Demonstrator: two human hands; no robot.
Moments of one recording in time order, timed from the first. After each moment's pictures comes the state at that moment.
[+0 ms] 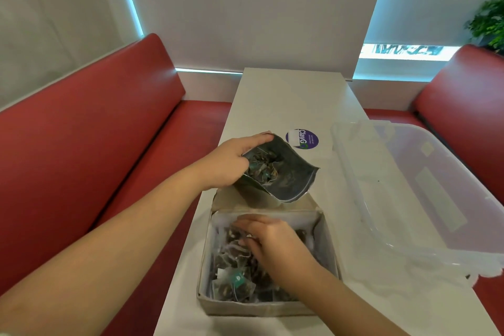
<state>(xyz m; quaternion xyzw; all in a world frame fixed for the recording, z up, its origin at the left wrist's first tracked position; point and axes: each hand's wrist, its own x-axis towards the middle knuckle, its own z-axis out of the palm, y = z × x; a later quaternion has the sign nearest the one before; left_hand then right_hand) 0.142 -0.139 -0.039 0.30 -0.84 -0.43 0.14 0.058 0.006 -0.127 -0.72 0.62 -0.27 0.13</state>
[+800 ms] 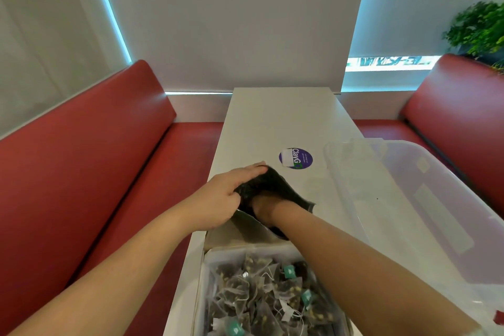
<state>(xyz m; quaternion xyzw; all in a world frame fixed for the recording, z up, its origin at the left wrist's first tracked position) 0.142 -0.148 -0.041 0.26 -0.87 -0.41 0.13 -0.009 -0.153 -0.142 -0.67 0.72 0.14 0.10</state>
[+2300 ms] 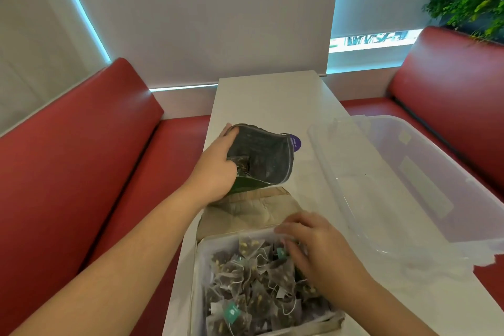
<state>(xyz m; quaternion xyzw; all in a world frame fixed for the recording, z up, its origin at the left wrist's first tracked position) 0.106 -0.134 -0.026 0.36 -0.82 -0.36 0.24 -0.003 0.047 -0.109 -0.63 0.71 -0.31 0.04</state>
